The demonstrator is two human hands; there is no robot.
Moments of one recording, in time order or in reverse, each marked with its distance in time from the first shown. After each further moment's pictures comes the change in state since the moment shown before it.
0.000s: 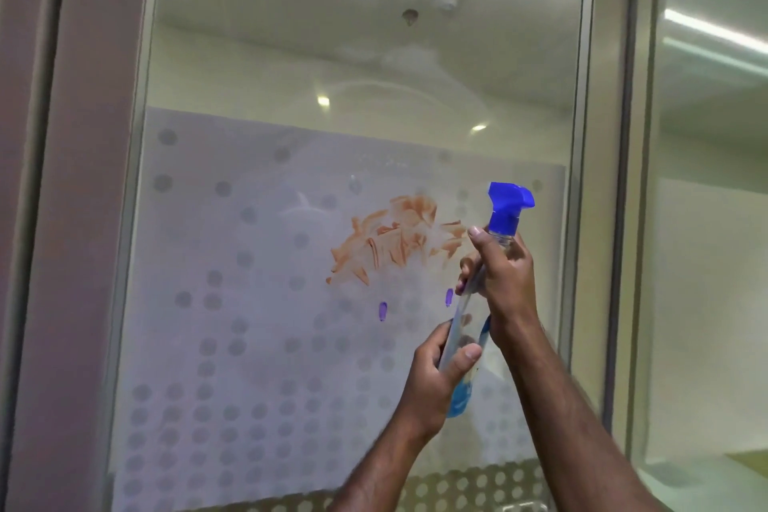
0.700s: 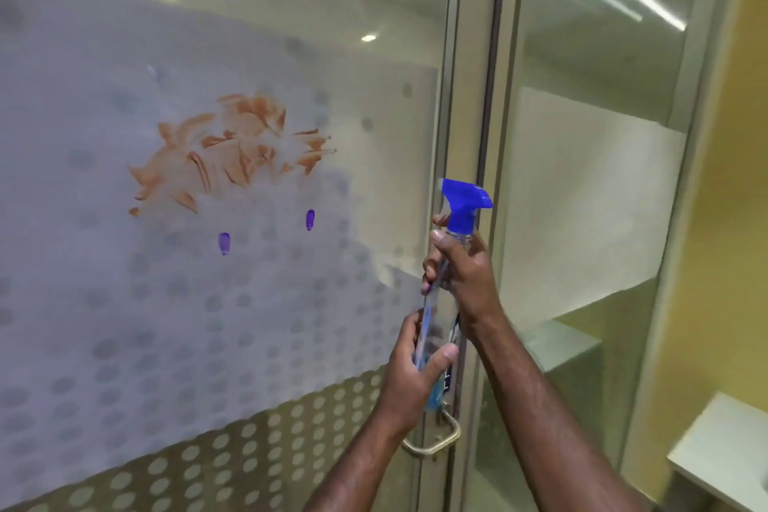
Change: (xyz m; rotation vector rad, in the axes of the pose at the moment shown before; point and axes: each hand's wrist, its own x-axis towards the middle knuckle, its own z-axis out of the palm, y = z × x) left_hand -0.027 -0.094 0.139 -0.084 -0.159 -0.087; right_hand -0.031 0.035 -0.162 -0.081 0.038 0.169
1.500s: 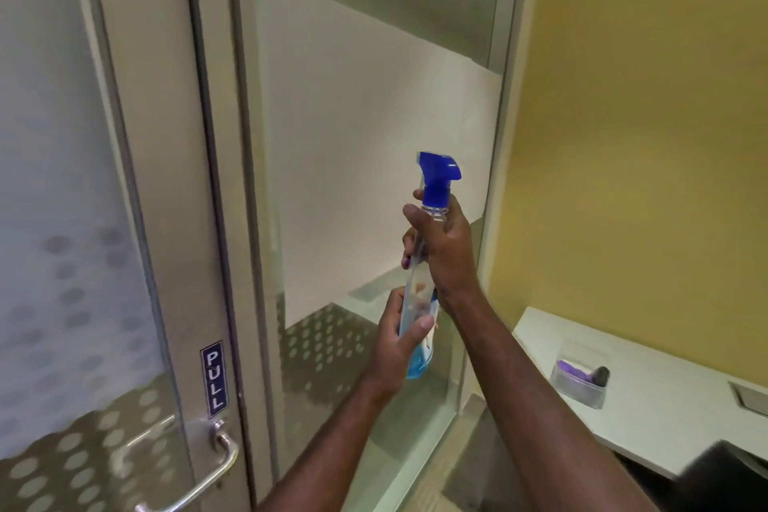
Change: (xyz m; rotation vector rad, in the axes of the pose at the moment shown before) left_hand 0.102 -0.068 0.332 -0.248 -0.352 -0.158; right_hand 0.053 -0.036 -0.335 -0.314 0.288 -0.043
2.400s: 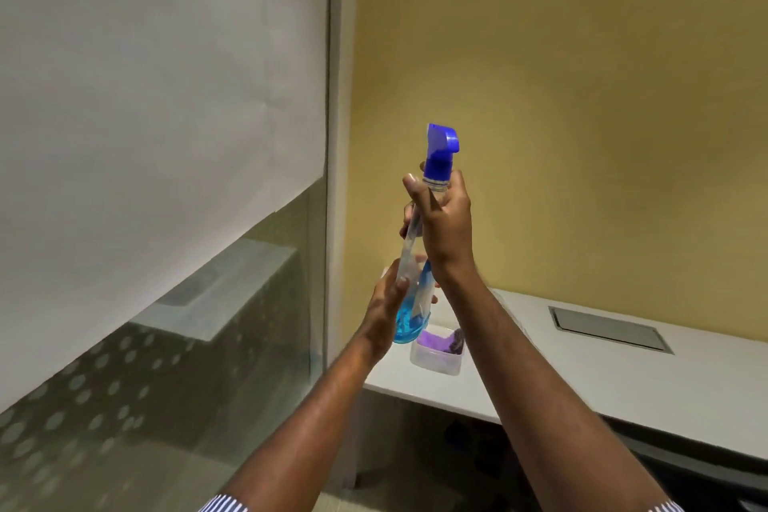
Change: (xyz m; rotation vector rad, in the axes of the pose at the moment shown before) left_hand 0.254 -0.148 0.256 -0.213 -0.456 -0.060; right_hand 0.163 0.104 -0.321 -0.479 0.420 -0.078
